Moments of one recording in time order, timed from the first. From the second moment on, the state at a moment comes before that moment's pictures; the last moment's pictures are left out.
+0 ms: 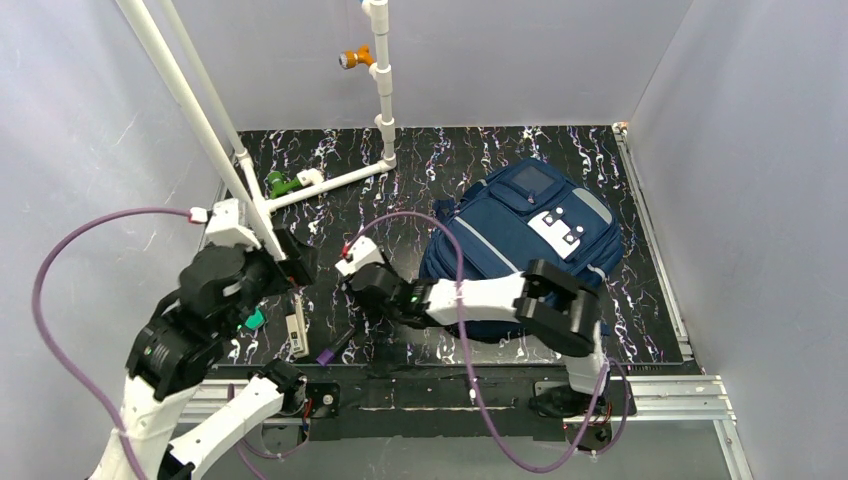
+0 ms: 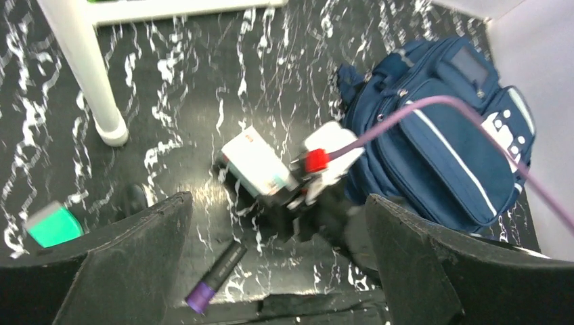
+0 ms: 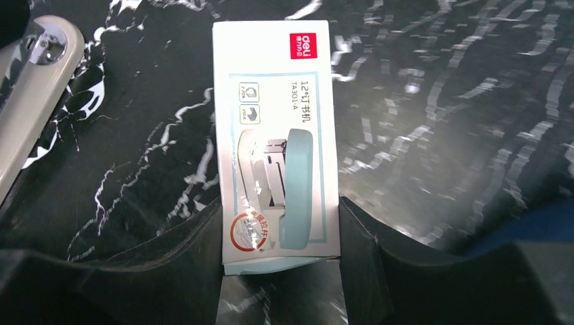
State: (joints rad) left arm -0.57 0.58 1.23 -1.02 -0.36 -0.51; right arm 1.28 2.01 1.30 0.05 0.47 0.29
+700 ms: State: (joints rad) left arm -0.57 0.87 0.93 -0.56 0.05 -1.10; right arm 1.24 1.36 1.03 0.00 0.48 0.43
